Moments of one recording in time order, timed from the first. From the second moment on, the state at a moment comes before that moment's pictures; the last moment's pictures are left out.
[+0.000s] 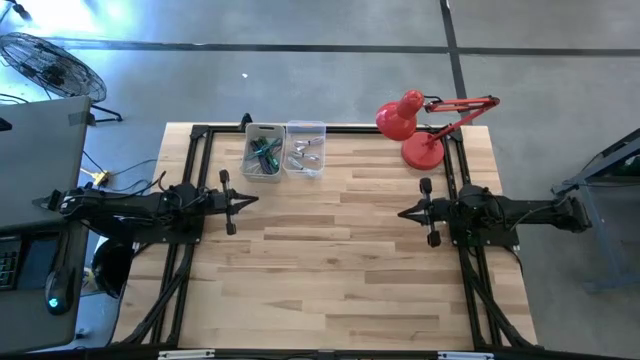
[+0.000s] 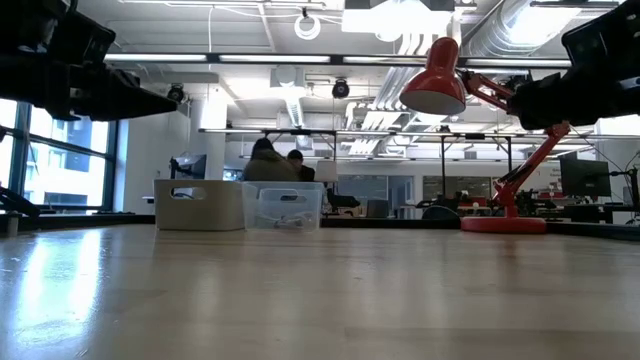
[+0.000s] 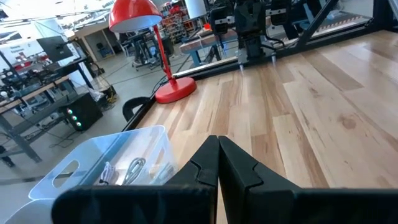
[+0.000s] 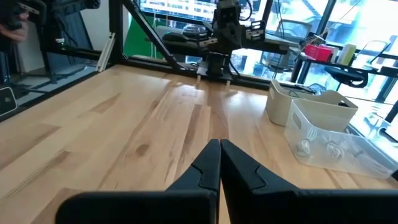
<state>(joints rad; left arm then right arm) -0.02 0.22 0.01 0.15 -0.23 0.31 -0.05 0.15 0.01 0.05 -0.12 -0.16</state>
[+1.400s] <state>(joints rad) -0.02 0.22 0.01 0.05 -0.24 0.31 -0.05 0.01 0.01 0.07 -0.12 -0.08</state>
